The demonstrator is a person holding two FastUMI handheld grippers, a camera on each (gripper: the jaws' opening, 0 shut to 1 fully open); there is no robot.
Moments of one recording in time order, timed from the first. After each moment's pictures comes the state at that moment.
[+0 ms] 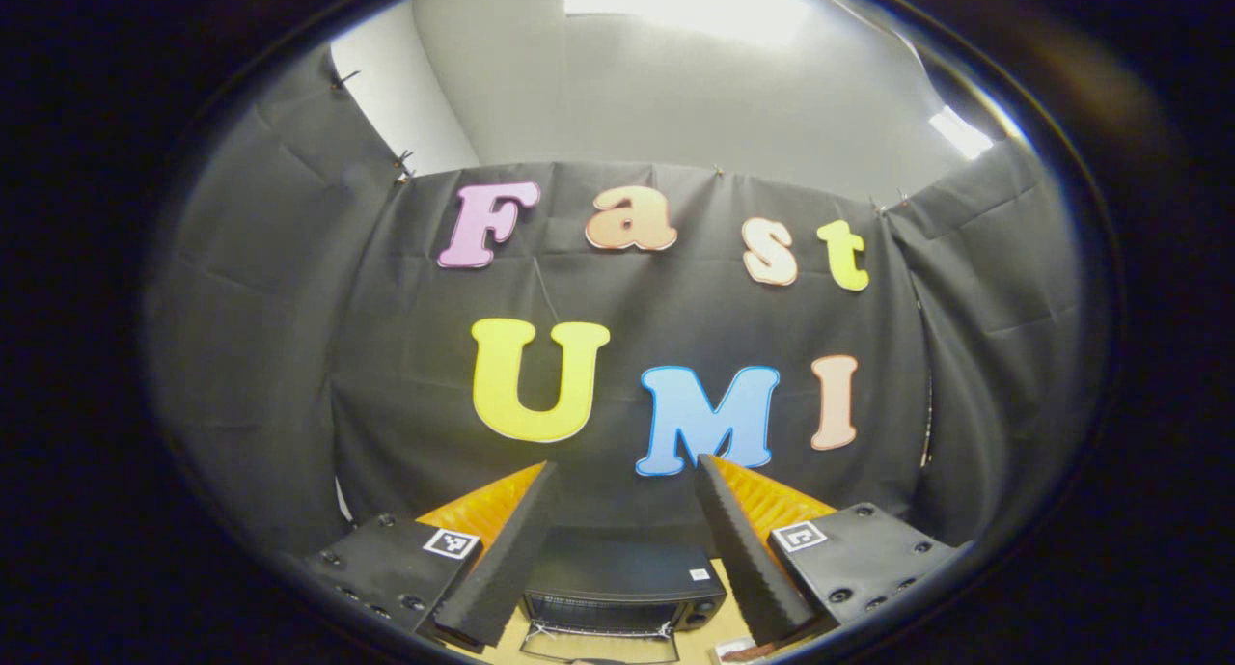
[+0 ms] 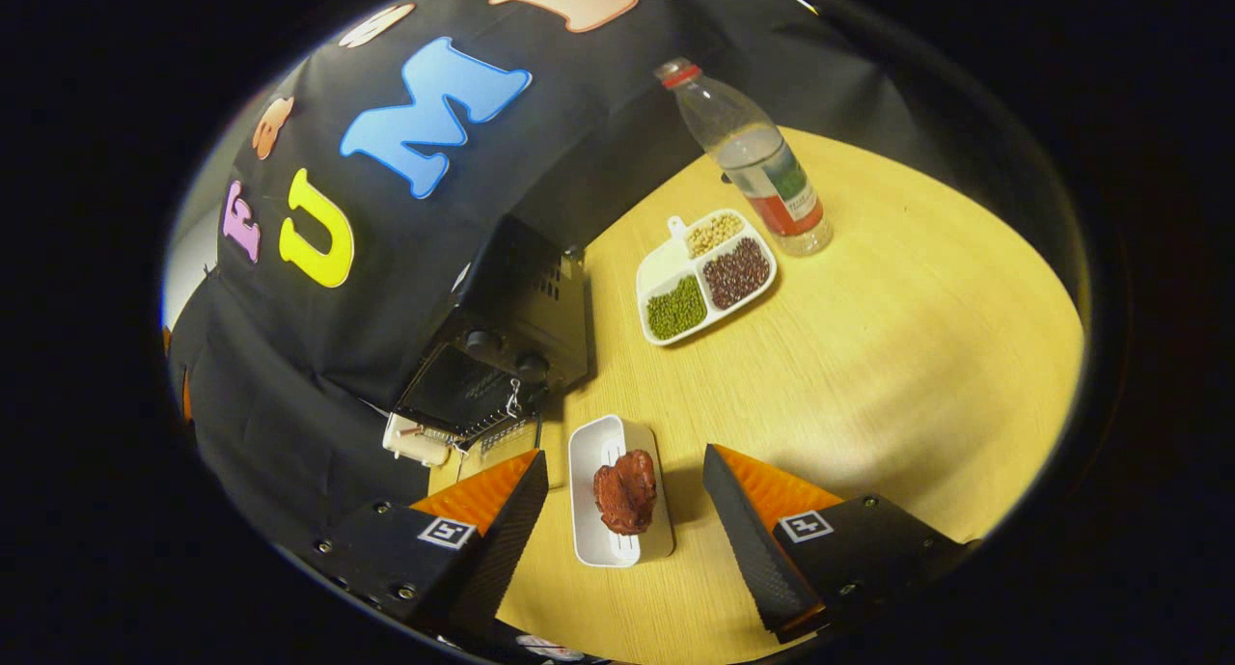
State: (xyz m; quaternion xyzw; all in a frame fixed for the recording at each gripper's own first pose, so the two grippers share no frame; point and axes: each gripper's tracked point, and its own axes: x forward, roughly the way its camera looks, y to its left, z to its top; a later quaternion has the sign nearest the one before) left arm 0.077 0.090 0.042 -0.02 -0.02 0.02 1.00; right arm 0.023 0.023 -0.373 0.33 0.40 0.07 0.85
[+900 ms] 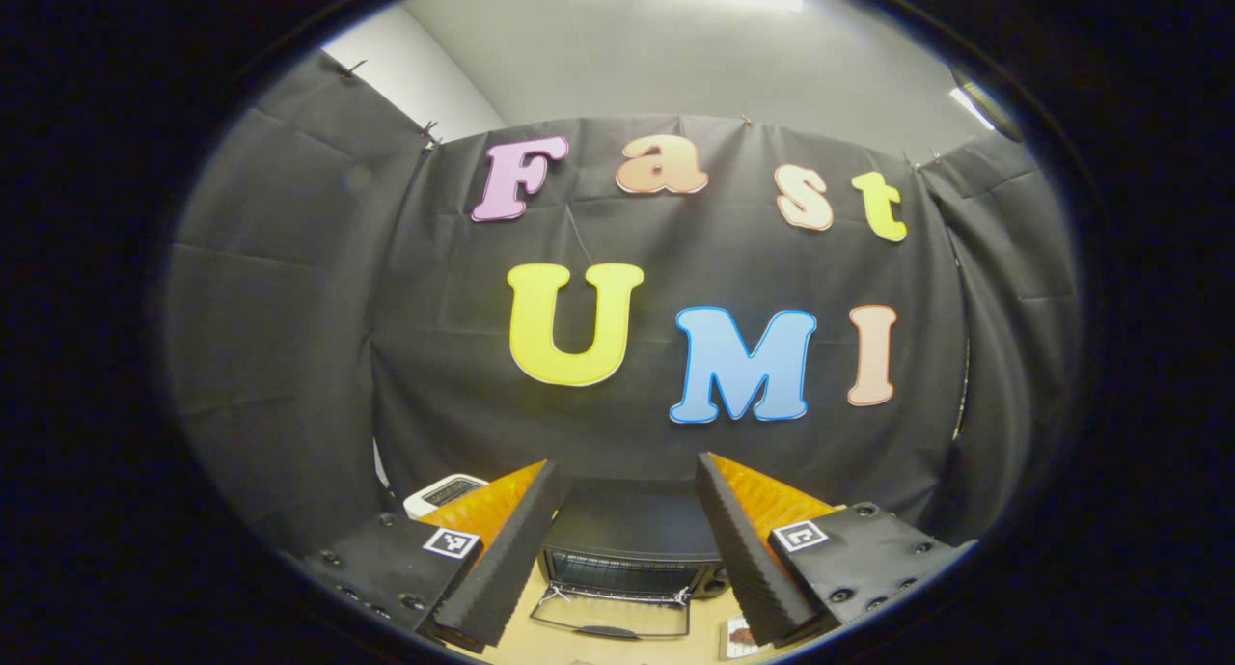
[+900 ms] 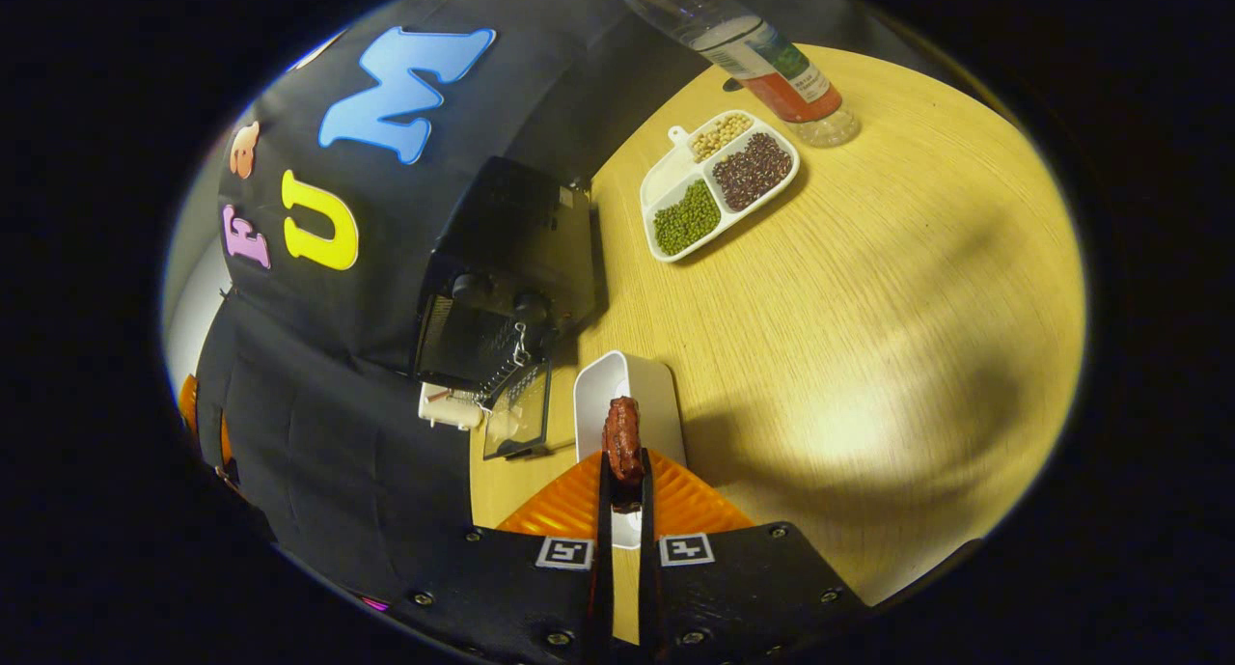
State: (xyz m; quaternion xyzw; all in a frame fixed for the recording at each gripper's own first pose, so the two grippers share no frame) left arm 0.064 0.090 -0.011 -0.01 0.05 0.07 1.00; right arm 0.016 0.051 -0.406 0.39 0.45 0.13 0.79
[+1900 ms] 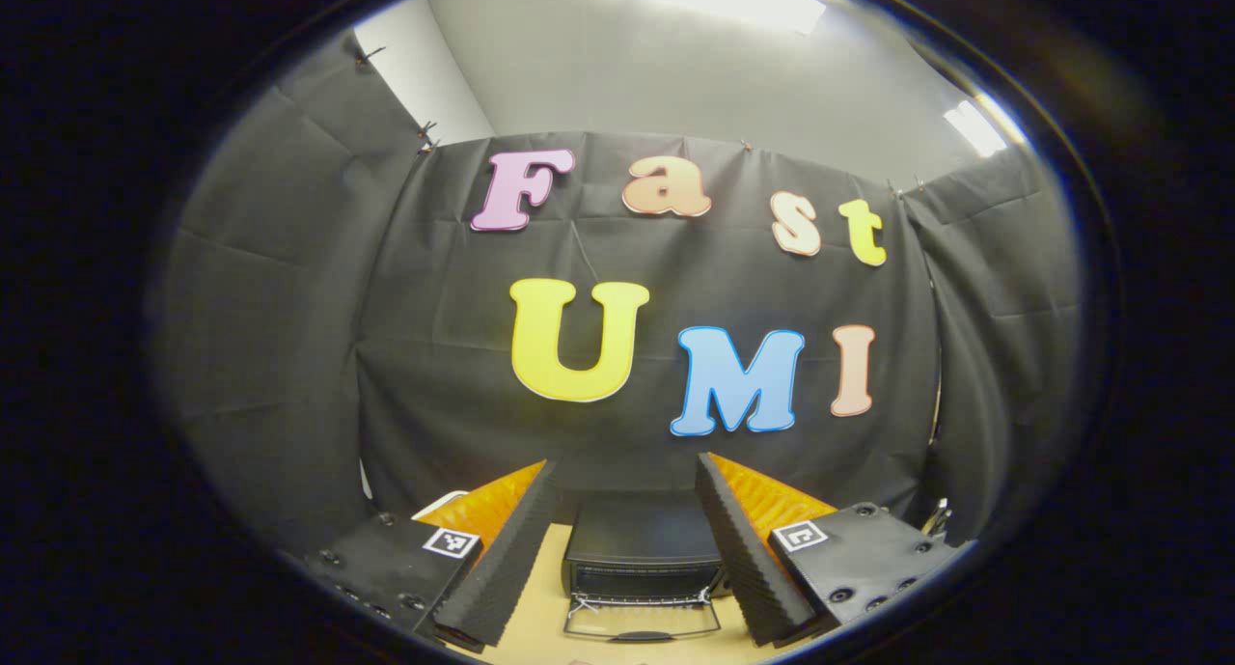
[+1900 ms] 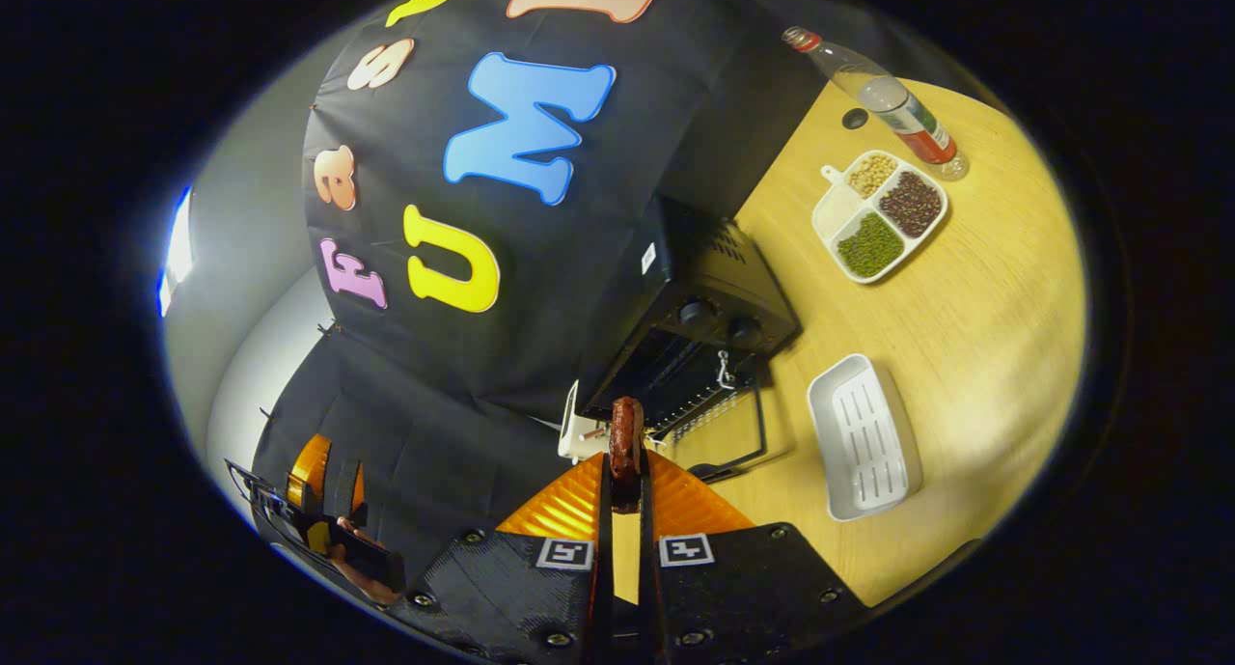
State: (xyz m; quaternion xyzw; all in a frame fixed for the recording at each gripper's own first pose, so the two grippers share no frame) left arm 0.041 0.175 0.000 -0.02 0.03 0.02 1.00; right arm 0.022 0.157 -0.257 0.48 0.32 0.22 0.79
